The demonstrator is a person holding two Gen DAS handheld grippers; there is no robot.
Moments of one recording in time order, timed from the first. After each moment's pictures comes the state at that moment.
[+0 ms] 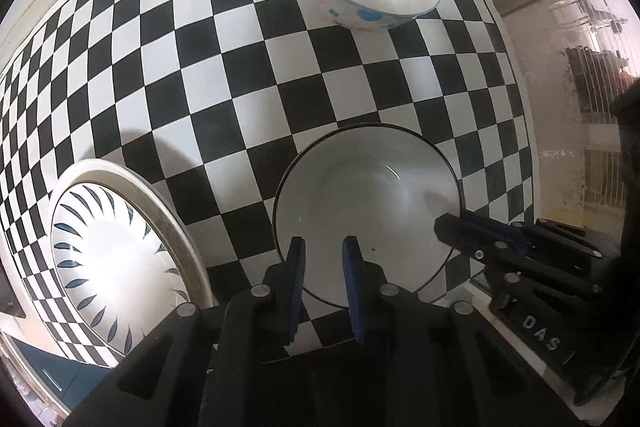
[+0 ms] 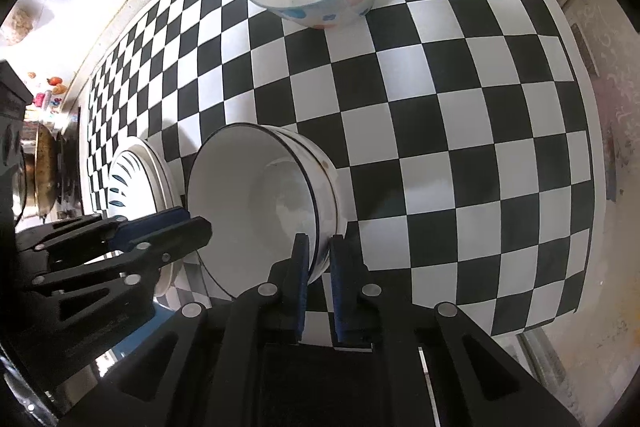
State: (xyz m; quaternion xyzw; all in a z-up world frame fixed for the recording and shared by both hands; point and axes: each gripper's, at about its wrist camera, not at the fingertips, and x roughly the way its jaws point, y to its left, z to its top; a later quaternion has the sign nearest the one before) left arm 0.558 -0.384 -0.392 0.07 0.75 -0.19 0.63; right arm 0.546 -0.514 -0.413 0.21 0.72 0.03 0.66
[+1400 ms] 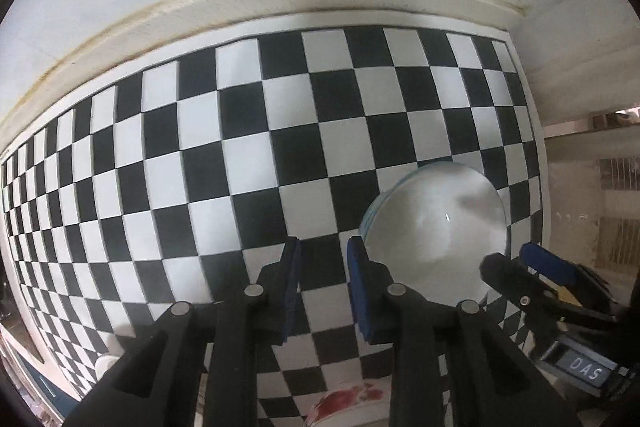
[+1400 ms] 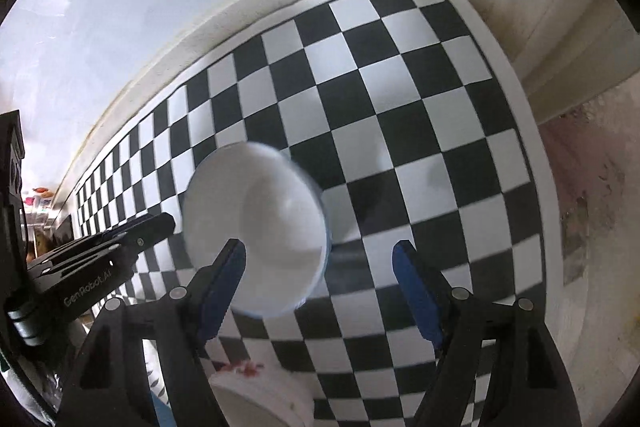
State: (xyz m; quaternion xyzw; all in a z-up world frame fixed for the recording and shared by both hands) left arm 0.743 -0.425 -0.417 0.05 0.71 -0.13 0.69; right arm 0.715 -0.610 -0.434 0.24 0.68 -0.04 0.69
